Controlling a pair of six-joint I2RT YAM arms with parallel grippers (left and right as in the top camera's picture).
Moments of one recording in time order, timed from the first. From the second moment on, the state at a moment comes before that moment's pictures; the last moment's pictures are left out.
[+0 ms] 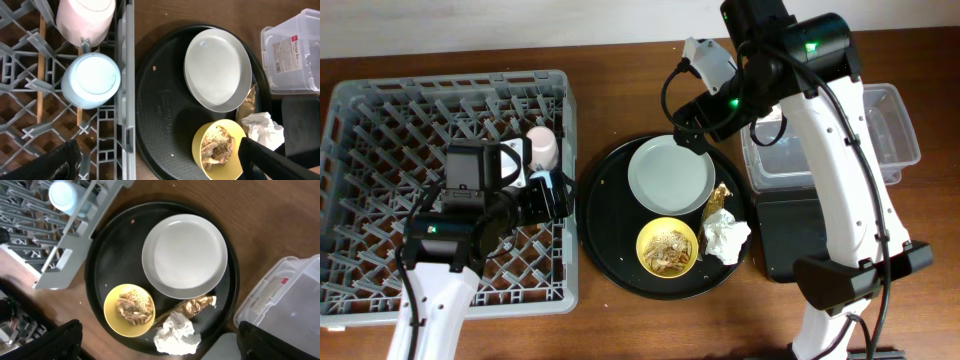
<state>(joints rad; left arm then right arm) -0.12 1.19 1.12 -0.88 0.26 -0.29 0.32 1.97 2.43 -1.69 -0.27 -0.23</state>
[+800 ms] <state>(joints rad) -0.12 1.19 1.12 -0.88 0.26 -0.29 0.32 1.86 1.34 -1.27 0.02 0.59</state>
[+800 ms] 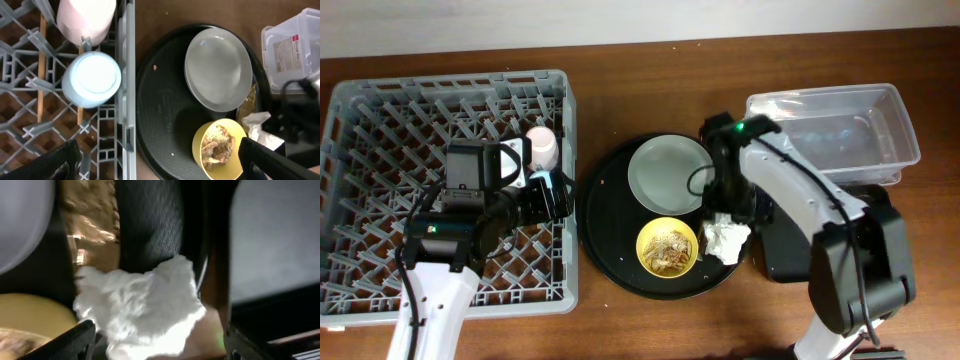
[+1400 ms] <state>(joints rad) -0.12 1.19 1.12 -0.88 0.26 -0.29 0.40 1.86 1.12 -0.99 -0.01 0.60</state>
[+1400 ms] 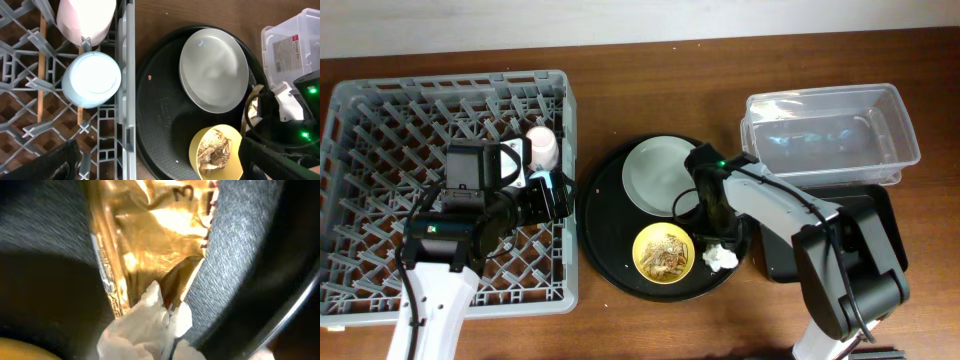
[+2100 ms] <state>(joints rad) -0.12 1.19 1.12 -0.88 0.26 -0.29 -0.20 1.83 1.63 -1.01 -0.09 0.23</state>
